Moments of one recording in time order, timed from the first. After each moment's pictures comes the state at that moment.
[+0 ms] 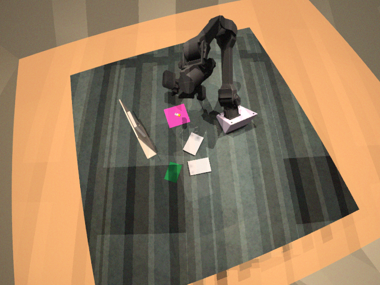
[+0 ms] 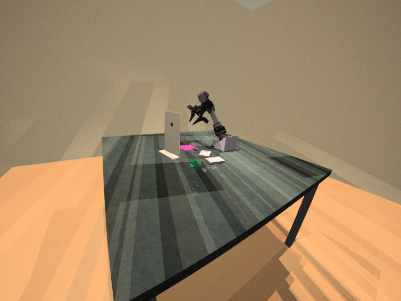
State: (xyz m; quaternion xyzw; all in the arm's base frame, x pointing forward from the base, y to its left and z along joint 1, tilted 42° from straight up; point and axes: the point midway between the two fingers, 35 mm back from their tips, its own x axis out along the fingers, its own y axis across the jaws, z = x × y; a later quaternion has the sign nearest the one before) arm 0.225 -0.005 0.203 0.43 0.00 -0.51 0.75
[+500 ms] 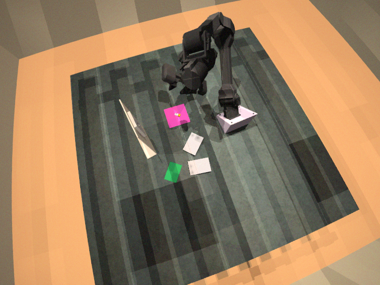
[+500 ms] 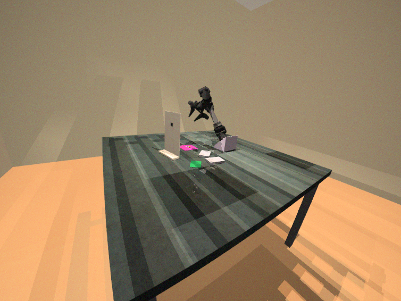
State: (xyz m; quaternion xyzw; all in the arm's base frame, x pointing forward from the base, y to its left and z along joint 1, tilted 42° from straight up) arm 0.223 0.013 0.227 0.41 0.01 -0.50 0.76
